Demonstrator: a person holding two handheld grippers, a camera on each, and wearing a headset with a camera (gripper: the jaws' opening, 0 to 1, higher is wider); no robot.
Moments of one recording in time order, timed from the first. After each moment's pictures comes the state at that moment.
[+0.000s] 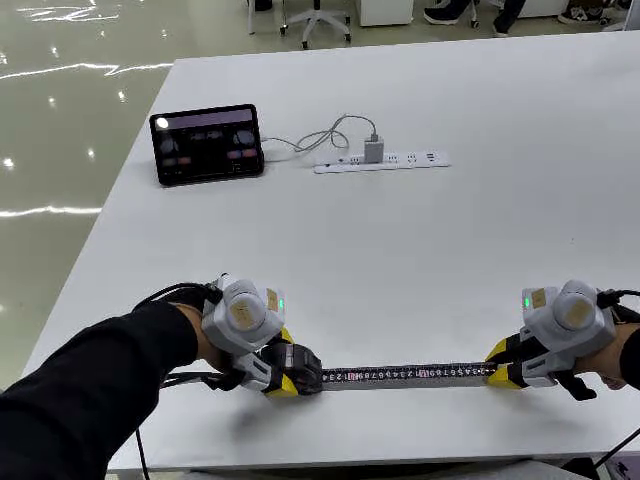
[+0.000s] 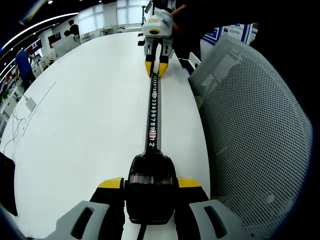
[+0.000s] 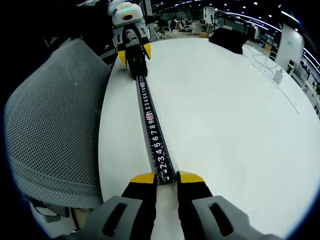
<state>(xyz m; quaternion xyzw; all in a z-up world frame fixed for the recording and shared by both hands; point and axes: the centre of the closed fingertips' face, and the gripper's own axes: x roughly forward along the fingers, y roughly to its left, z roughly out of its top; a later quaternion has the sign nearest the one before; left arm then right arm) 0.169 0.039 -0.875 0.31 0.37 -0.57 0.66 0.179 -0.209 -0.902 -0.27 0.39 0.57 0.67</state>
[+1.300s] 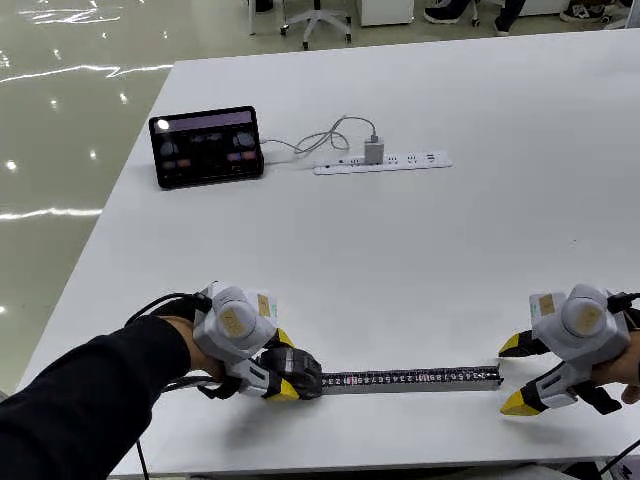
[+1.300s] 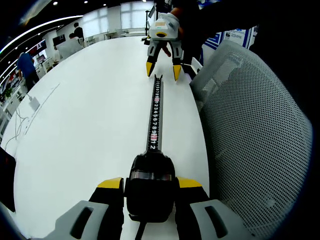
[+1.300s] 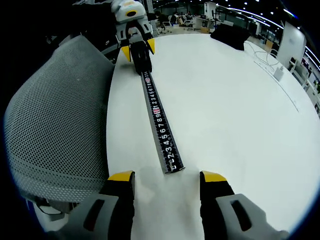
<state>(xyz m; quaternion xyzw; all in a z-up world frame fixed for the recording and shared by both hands) 0.169 0.042 -0.870 0.29 0.36 -0.57 0.68 0.167 -0.224 -0.895 -0.28 0.41 0.56 0.66</state>
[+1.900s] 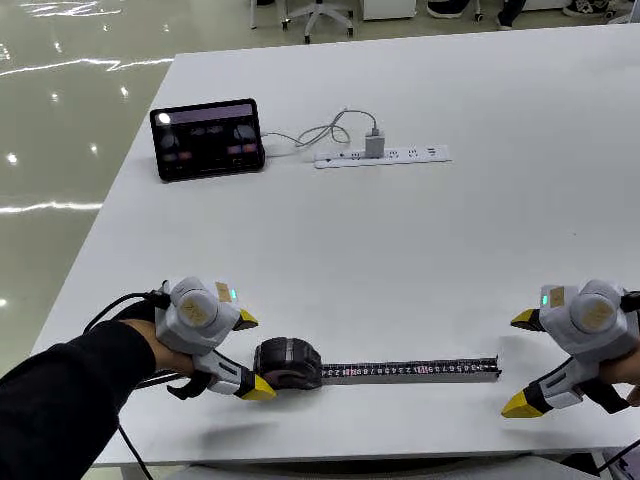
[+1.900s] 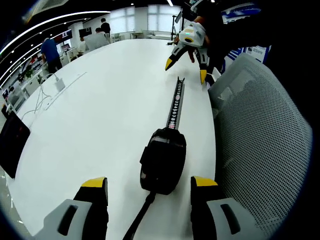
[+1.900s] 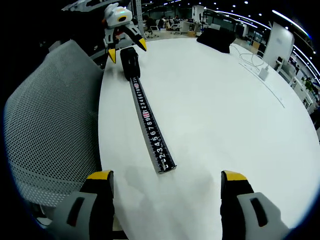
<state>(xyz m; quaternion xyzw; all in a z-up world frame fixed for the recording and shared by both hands) 0.181 0.087 -0.864 0.26 0.37 -0.48 0.75 0.174 -0.227 -0.885 -0.27 0.39 0.51 0.71</state>
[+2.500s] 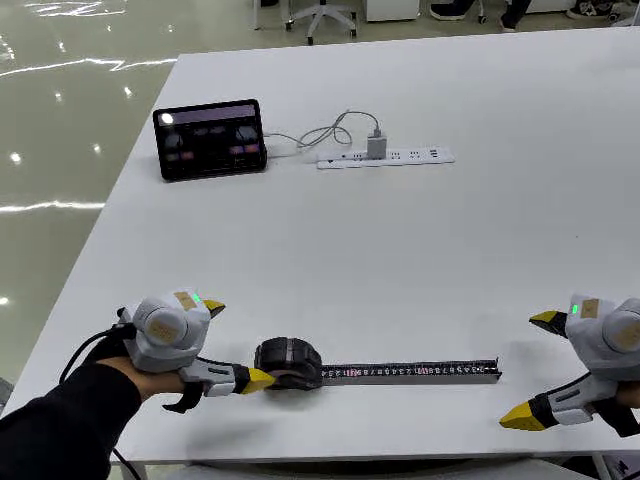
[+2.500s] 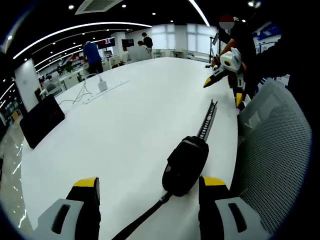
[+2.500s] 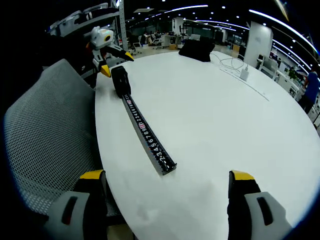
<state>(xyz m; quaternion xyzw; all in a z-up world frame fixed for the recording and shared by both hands) 0.195 0.116 -0.847 0.16 0.32 -0.35 0.87 0.166 -0.230 -0.865 -0.20 0.36 0.47 0.78</state>
